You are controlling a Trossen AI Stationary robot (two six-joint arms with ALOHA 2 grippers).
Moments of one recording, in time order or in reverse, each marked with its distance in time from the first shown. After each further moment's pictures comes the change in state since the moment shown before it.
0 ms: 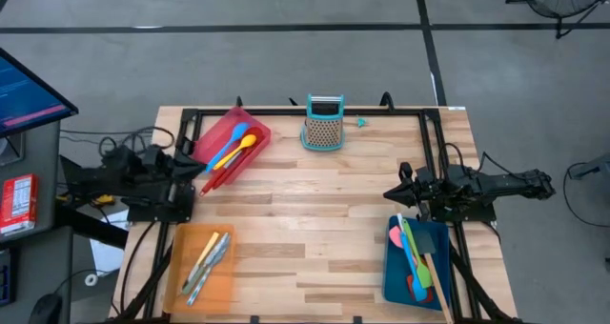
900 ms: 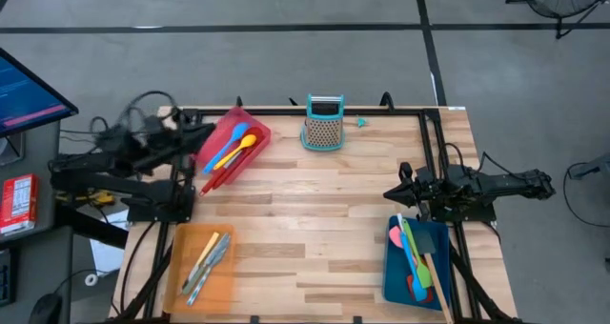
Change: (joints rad) left arm 0.054 0.467 0.375 0.058 -0.312 0.002; right arm 0.000 0.000 0.000 0.000 0.000 0.000
